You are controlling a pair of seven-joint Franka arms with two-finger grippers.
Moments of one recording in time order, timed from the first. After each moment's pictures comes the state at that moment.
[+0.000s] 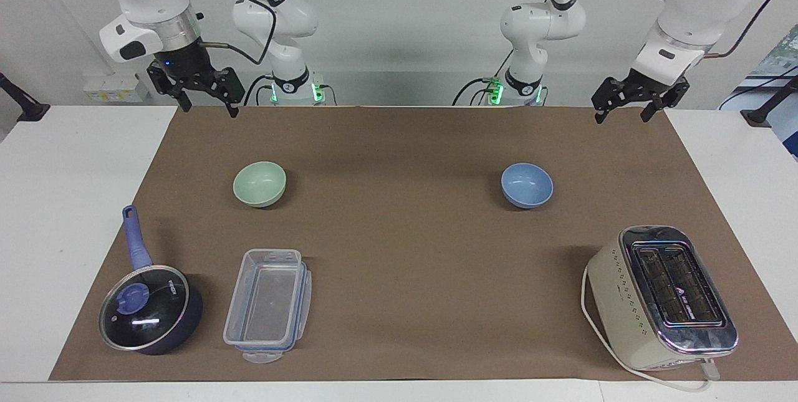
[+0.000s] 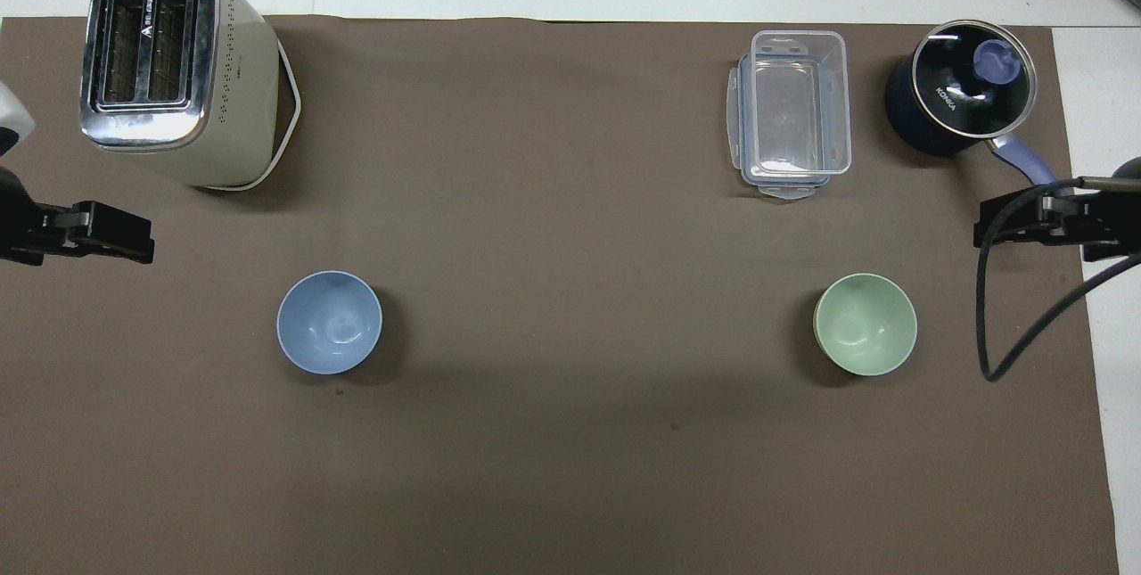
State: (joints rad) left arm 0.01 -0.03 -0.10 -1.59 0.01 1.51 -0.05; right arm -0.07 -0.03 0.09 -1.55 -0.02 1.51 0.17
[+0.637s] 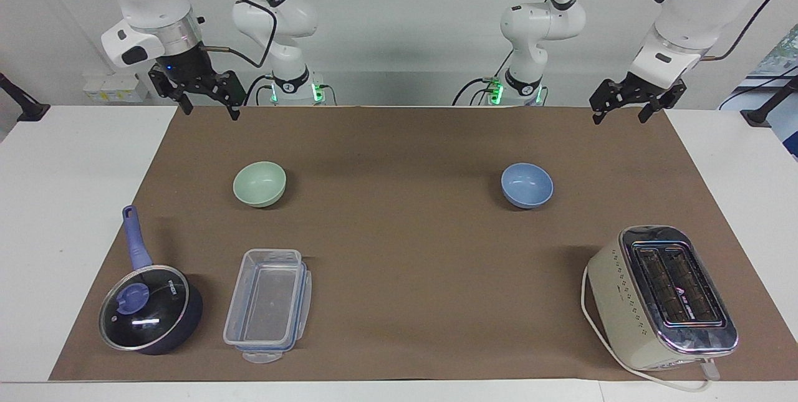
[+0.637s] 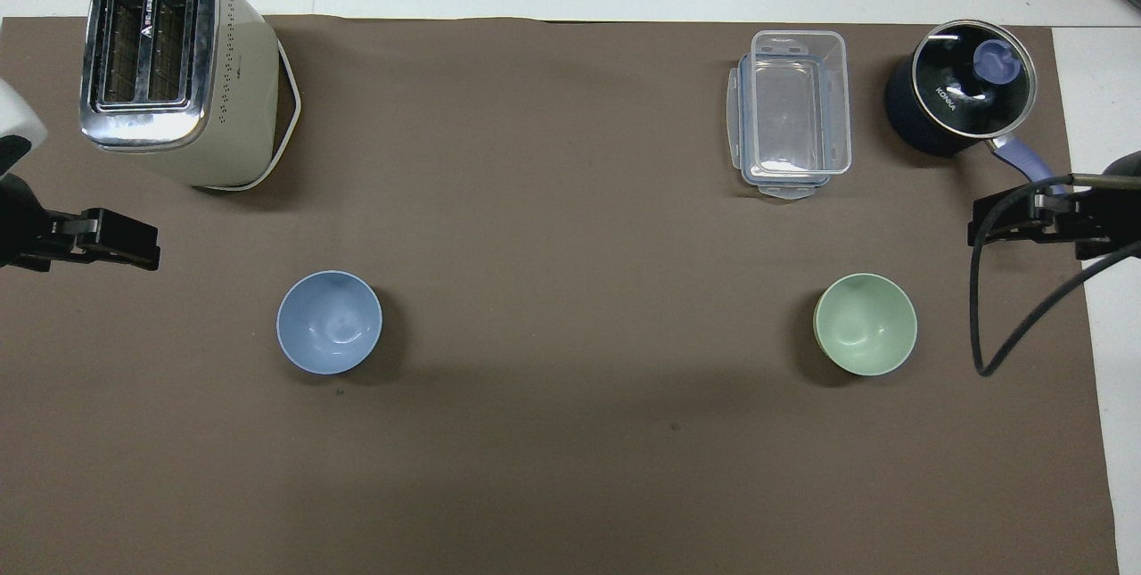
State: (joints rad) left arm 0.01 -0.04 -0.10 -1.62 0.01 1.52 -0.04; right arm -0.07 -0.01 0.09 -1.55 -0.02 1.51 0.17
